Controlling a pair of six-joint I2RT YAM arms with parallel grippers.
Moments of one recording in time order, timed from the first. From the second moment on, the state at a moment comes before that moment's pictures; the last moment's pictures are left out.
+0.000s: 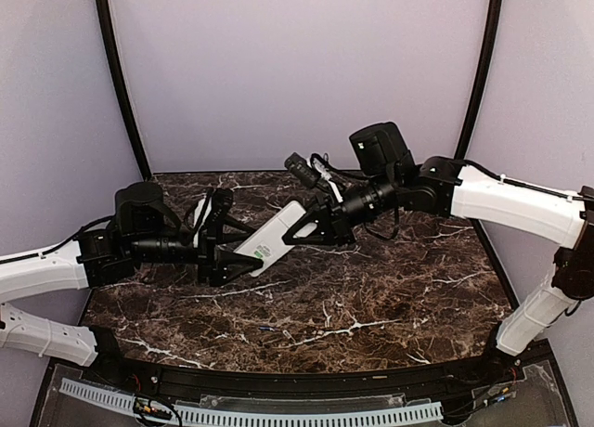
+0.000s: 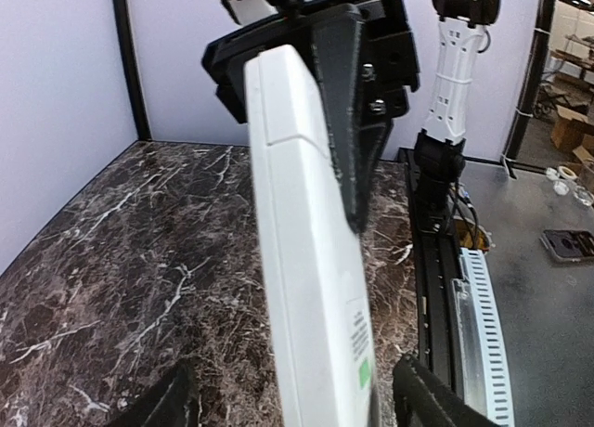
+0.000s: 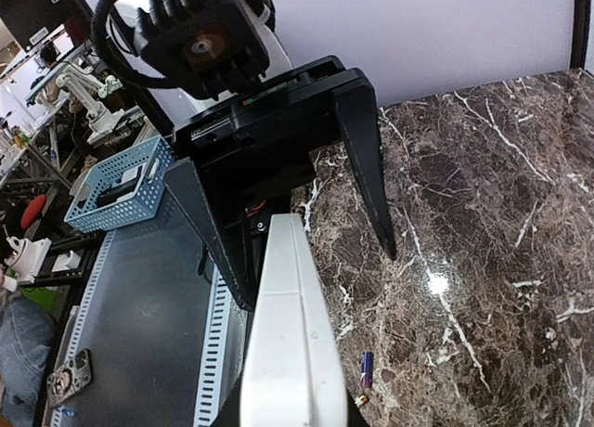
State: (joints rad) left arm -0.87 1.02 0.72 0.04 0.48 0.08; right arm 0.94 1.54 1.38 -0.40 -0.79 -0.05
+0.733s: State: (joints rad) left arm -0.92 1.05 0.75 0.05 0.08 0.52; right arm 0.94 1.59 1.43 -0.32 -0.60 0.43
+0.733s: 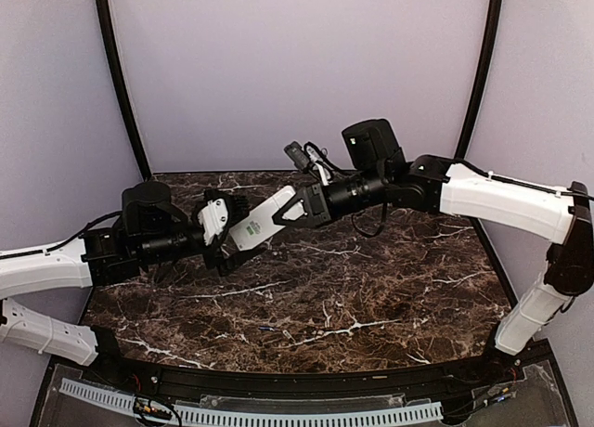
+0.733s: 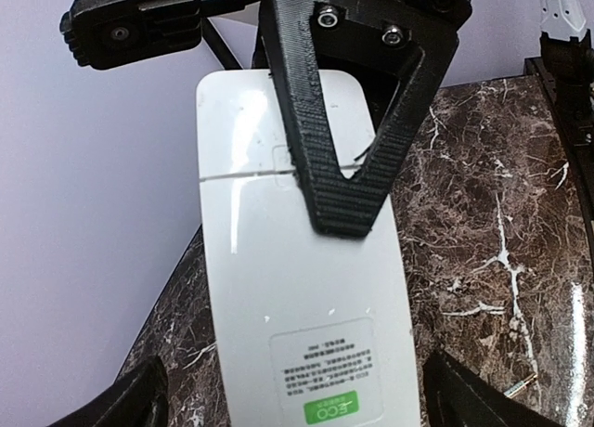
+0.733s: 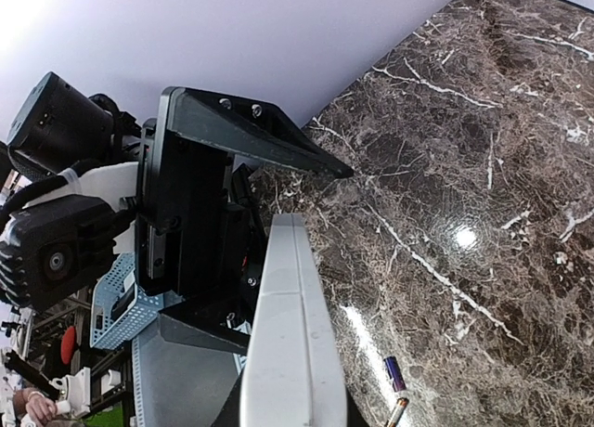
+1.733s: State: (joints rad) left arm -0.93 1.08 0.76 0.05 0.05 0.52; right arm 0.92 1.63 1.46 -0.33 -0.56 0.45
